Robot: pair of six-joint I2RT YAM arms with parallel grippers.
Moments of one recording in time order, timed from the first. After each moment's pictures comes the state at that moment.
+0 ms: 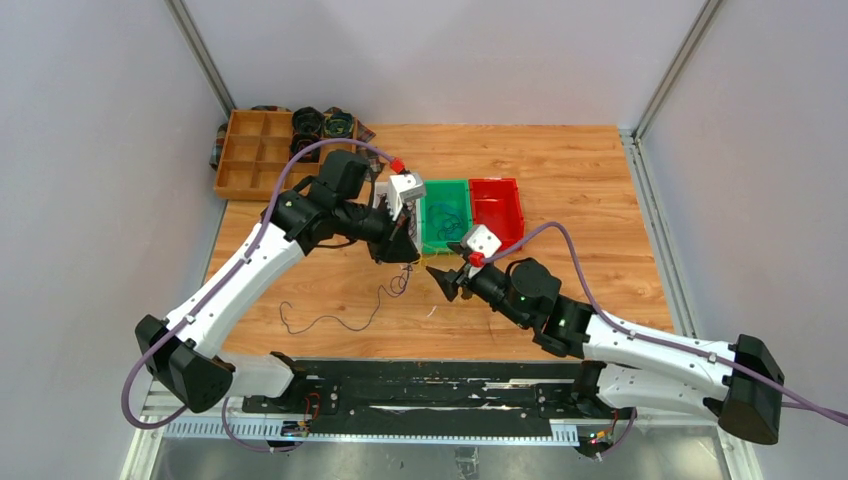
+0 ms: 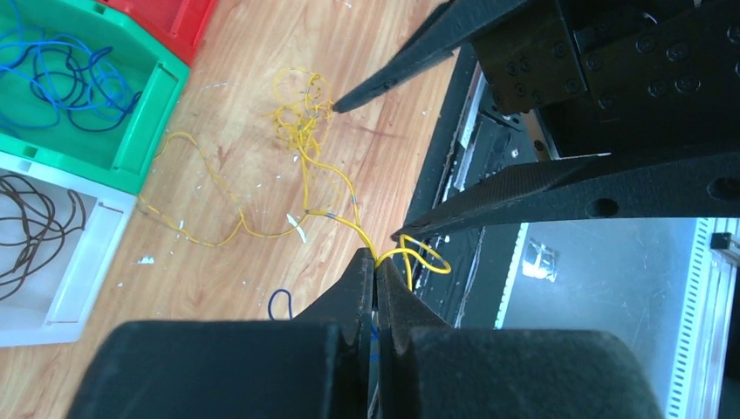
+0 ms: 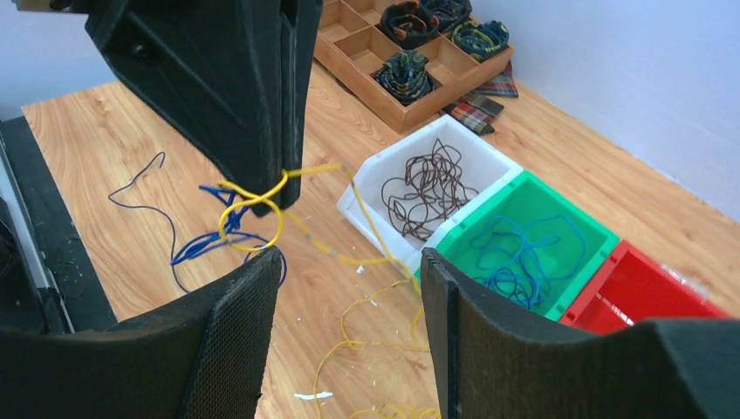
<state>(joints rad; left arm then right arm) -0.59 1.30 1.35 -0.83 0.73 0.14 1.11 0.95 0.59 0.36 0.25 -0.10</state>
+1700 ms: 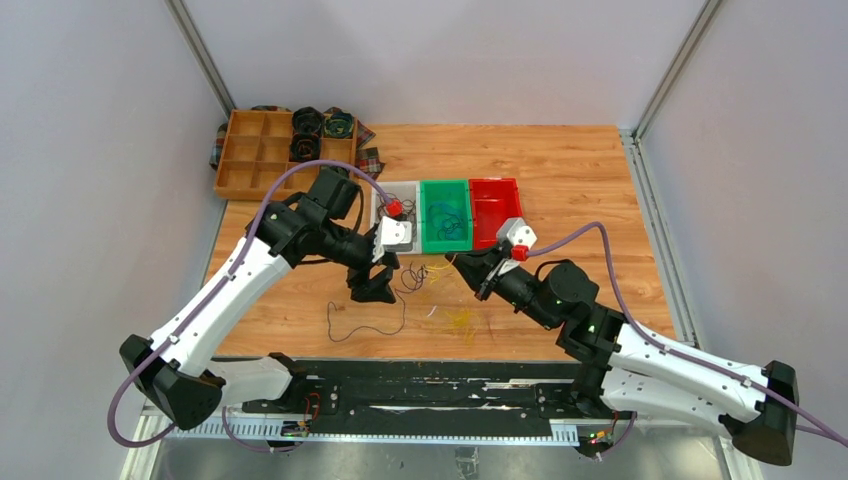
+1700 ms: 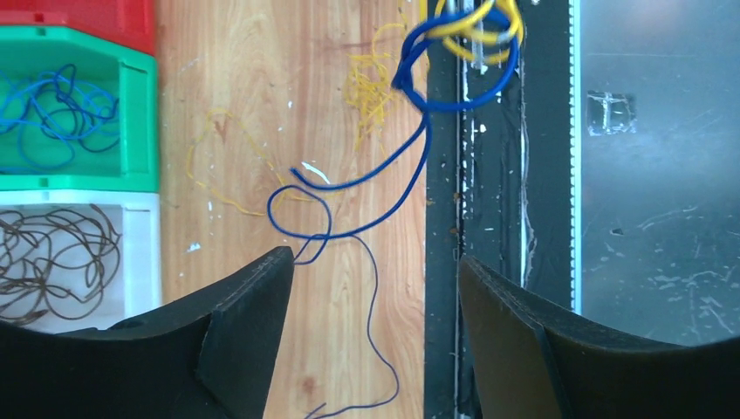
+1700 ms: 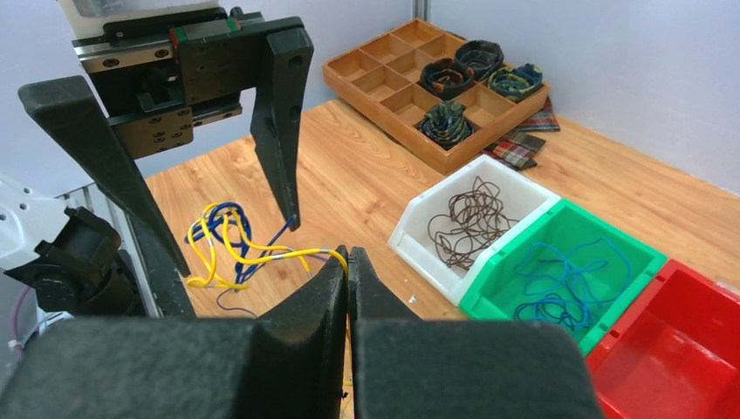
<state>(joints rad) -0.59 1.20 1.30 -1.10 0.76 0.70 1.07 0.78 0.62 0.28 0.12 0.02</state>
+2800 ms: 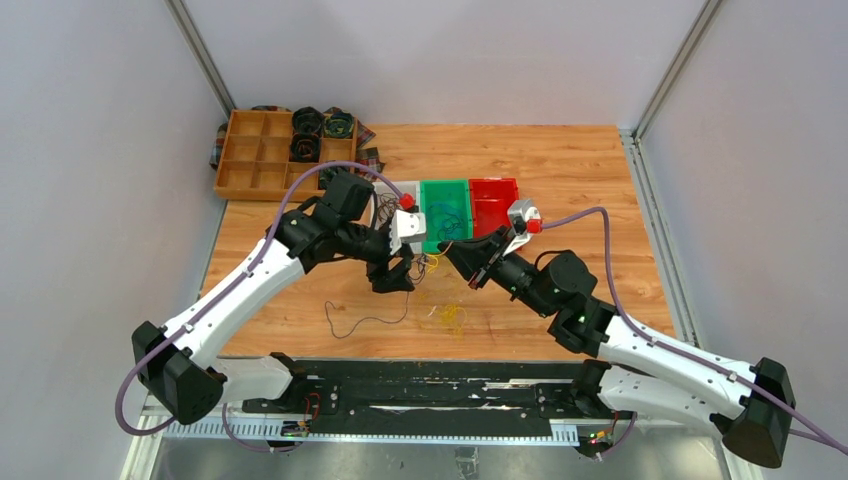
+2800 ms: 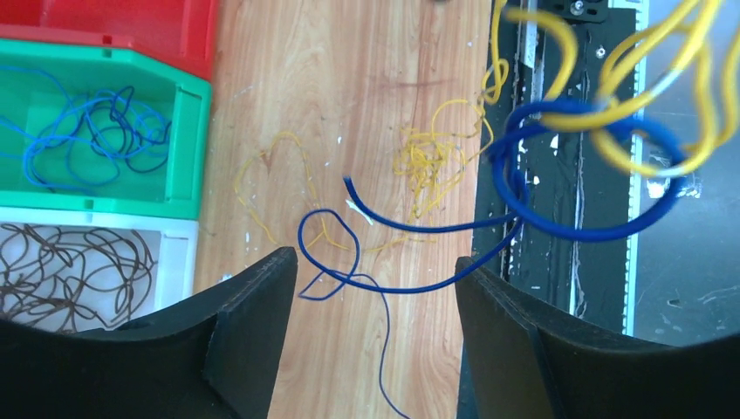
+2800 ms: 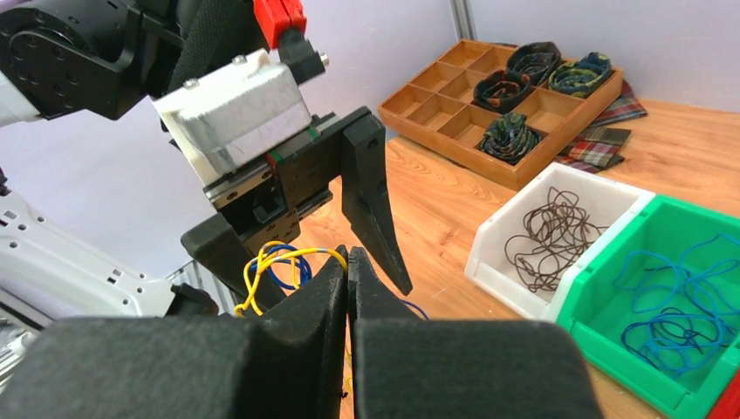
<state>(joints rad) -0.62 1.23 1.18 -0.79 0.69 0.55 0.98 0.86 0.62 0.44 0.03 0.34</state>
